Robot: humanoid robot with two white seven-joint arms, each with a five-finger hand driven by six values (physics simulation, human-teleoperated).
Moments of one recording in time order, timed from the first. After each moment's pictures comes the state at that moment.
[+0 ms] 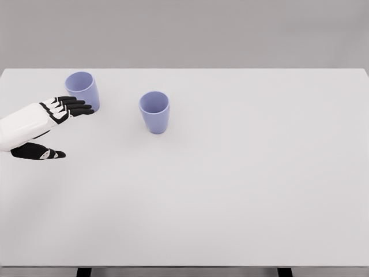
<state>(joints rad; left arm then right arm) -0.09 1.04 -0.24 -1.73 -0.18 -0.61 -0.17 0.00 0.00 -0.20 0.05 -0.06 -0.07 0.10</state>
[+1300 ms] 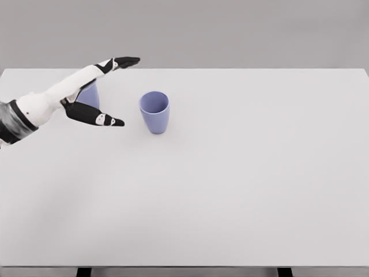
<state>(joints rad) -0.35 0.57 -0.18 -1.76 0.18 -0.15 -0.61 0.00 0.00 -0.20 0.05 -0.06 -0.07 0.10</state>
